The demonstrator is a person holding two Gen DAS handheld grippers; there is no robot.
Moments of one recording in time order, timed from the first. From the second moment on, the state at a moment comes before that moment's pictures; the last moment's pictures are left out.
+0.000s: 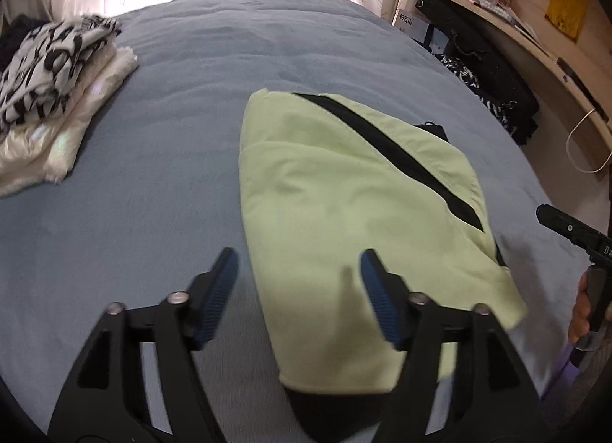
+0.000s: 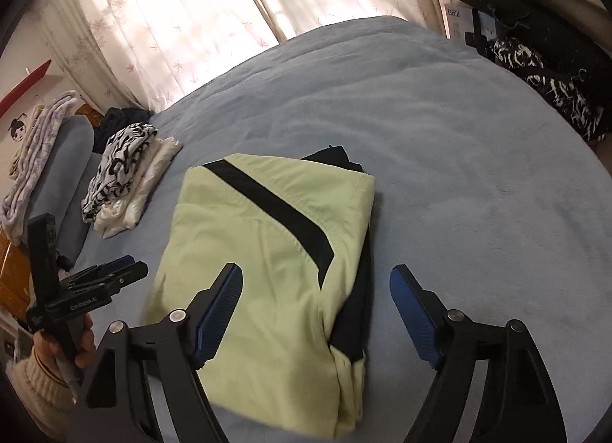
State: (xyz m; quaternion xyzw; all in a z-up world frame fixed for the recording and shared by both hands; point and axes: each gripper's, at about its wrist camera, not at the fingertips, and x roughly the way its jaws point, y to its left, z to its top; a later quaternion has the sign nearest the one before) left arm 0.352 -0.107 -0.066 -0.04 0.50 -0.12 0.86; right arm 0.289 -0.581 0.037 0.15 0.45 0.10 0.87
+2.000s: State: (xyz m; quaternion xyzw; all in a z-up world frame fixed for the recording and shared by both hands) left arm 0.123 0.003 0.144 0.04 0.36 -0.10 0.93; right arm 0.145 -0.405 0.168 0.15 0.33 0.33 0.87
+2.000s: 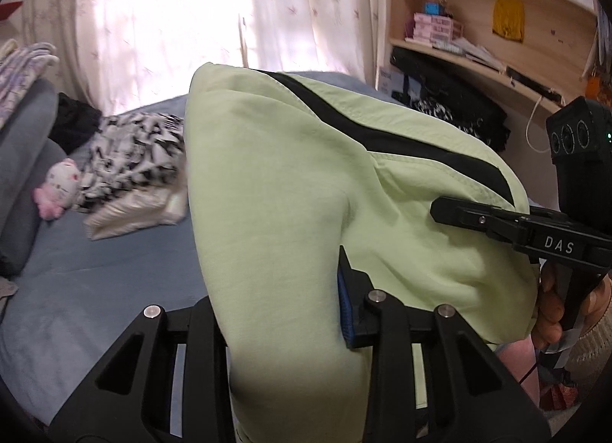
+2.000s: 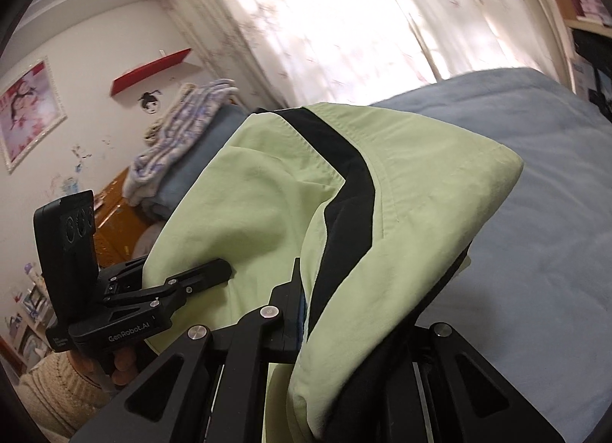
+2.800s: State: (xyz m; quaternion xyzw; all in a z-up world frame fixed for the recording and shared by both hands) left arm 0.423 0.391 0.216 0.02 0.34 -0.06 0.94; right arm 0.433 -0.106 0.216 0.11 0.29 0.36 0.88
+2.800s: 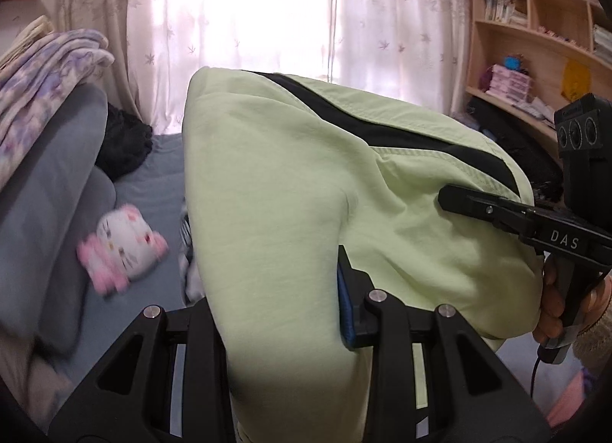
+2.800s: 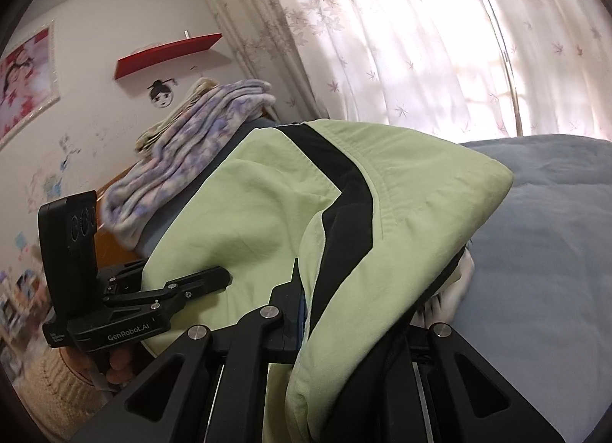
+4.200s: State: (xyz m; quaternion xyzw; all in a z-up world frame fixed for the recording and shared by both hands) left arm 0.666 0.451 0.046 0.09 0.36 0.18 0.91; right arm 0.911 0.085 -0.137 0.00 0.38 0.16 0.91
